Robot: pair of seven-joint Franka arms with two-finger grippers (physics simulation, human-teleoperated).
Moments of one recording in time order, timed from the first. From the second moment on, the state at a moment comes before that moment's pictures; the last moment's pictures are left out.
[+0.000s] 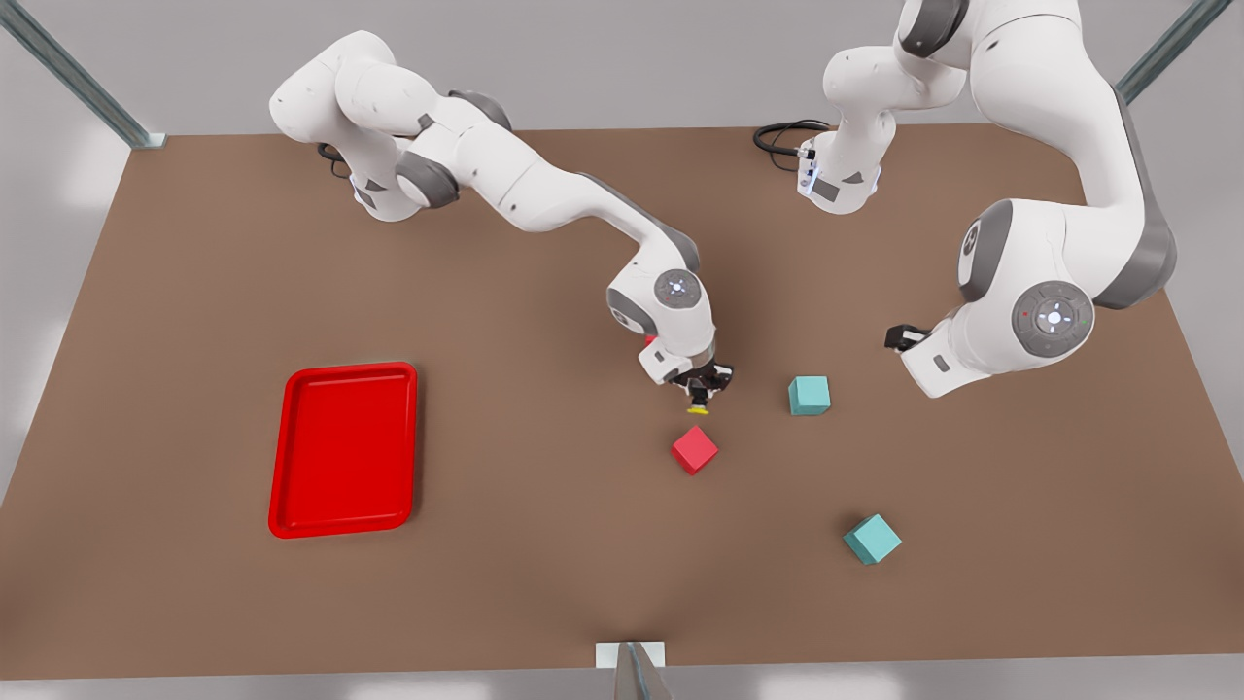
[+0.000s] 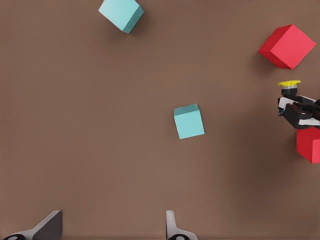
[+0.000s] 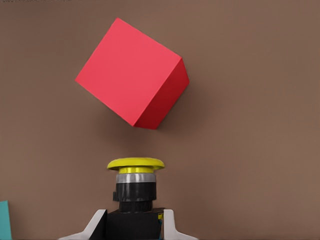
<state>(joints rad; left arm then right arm) -0.02 0.36 -0.21 -1.30 0.16 1.34 0.06 0.90 1.16 0.02 -0.83 -0.02 2.25 1.19</state>
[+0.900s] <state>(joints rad) -0.16 0.43 -0.21 -1.30 0.11 1.37 0.00 0.73 0.81 0.02 -0.84 -0.01 2.11 1.32</state>
